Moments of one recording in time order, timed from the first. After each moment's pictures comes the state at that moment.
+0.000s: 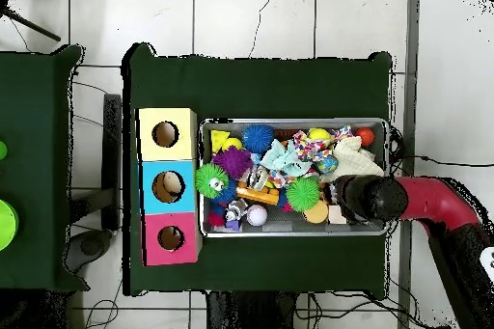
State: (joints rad) arm -1.09 -0.47 0.71 1.64 -0.84 0.83 1.56
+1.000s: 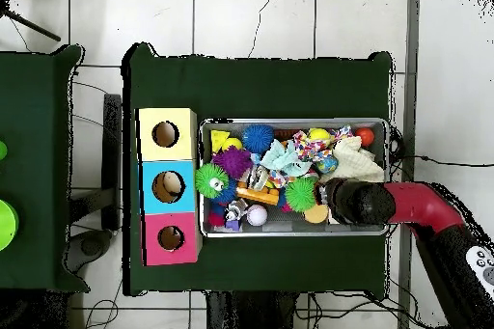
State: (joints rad) arm -1.07 -0.43 0.67 1.67 -0.84 0.71 1.56
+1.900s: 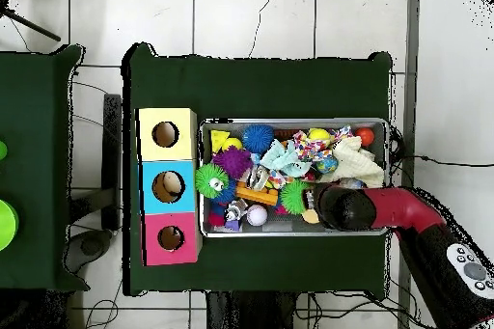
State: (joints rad) arm -1.01 -0.42 0.60 1.70 -0.84 0.62 1.56
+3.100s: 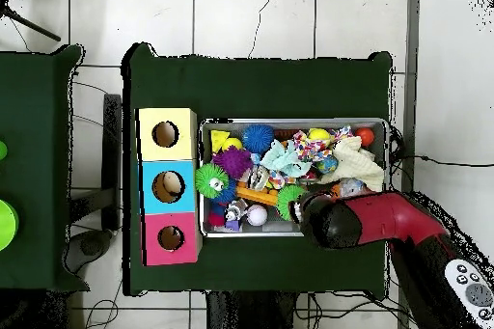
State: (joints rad) arm -0.91 -0.71 0.60 1.90 -0.76 0.63 1.56
